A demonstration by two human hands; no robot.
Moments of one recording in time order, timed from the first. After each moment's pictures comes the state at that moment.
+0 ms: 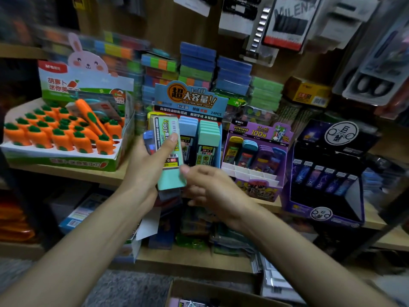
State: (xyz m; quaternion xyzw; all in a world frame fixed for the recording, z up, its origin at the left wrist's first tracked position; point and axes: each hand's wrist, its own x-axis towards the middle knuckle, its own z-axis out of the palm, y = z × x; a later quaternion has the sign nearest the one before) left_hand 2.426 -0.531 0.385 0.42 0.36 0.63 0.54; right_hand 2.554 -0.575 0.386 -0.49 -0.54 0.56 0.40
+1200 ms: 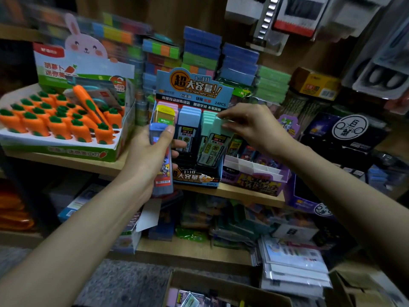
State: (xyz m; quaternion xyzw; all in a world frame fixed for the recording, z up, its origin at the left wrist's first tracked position) left_hand 2.421 -0.520 0.379 0.48 0.42 0.59 0.50; right_hand 2.621 -0.517 0.453 -0.51 -0.82 -0.03 0.27
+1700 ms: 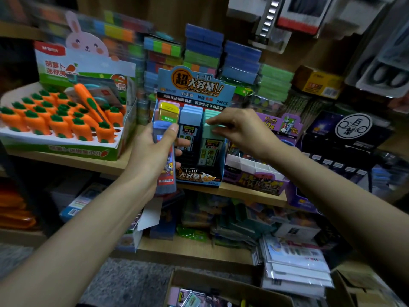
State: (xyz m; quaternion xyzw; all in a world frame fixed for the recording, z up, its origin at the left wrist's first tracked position) left_hand 2.423 -0.523 0.381 0.49 0.42 0.58 0.49; right_hand 2.607 -0.504 0.438 -0.49 -0.84 -0.04 0.24
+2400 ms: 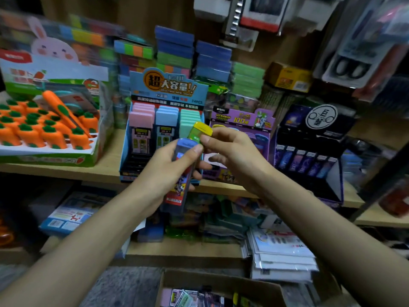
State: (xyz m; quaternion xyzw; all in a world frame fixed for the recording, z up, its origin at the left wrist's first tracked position) left_hand 2.463 -0.549 0.378 0.59 0.33 0.45 0.58; right_hand 2.613 -0.560 0.409 -0.51 -0.59 0.40 0.48
